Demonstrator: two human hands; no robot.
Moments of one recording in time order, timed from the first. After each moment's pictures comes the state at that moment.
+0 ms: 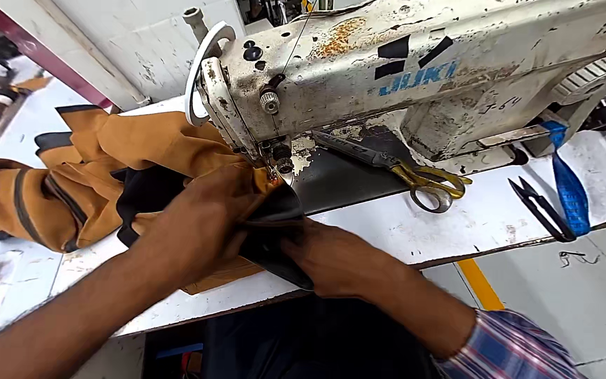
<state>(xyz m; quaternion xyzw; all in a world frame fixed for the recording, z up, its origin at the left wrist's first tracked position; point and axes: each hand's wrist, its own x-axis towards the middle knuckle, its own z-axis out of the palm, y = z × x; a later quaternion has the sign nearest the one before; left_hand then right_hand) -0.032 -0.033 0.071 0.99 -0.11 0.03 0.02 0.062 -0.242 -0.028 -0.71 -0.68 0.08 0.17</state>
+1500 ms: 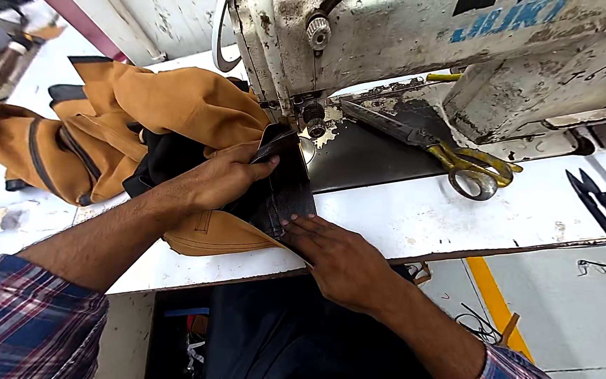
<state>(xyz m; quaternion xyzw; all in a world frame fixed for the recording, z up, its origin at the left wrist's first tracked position) -0.010 -0.006 0.049 0.93 0.10 -0.11 0.34 0.022 -0.251 -0.068 -0.70 -0.64 -0.01 0.30</state>
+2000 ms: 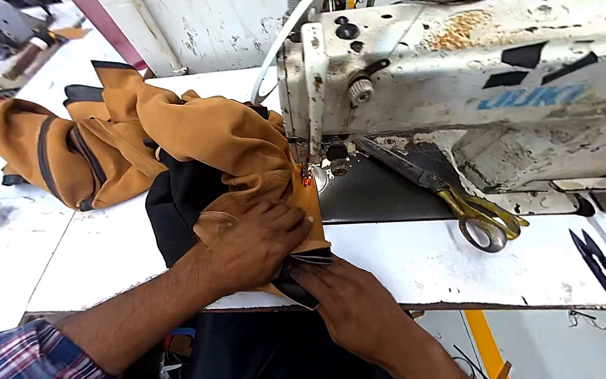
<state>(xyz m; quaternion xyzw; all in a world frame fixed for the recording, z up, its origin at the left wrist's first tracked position) -0.043 -0.030 -0.014 0.98 -0.18 0.02 -0.01 0.026 -0.253 -0.062 -0.71 -0.65 0.00 0.27</state>
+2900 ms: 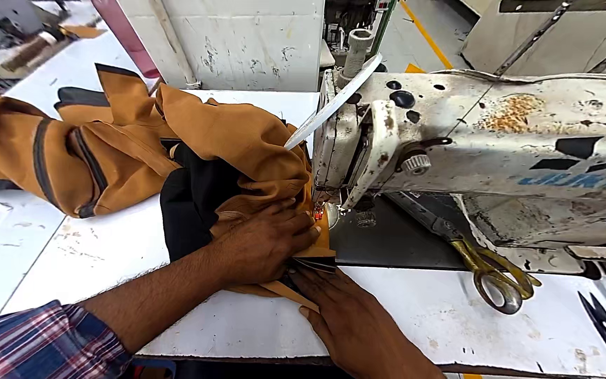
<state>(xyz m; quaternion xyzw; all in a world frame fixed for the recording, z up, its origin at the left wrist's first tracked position) -0.006 0.015 -0.024 0.98 -0.21 0.05 0.02 0.047 -0.224 -0.065 -0.73 -0.63 0.00 0.26</state>
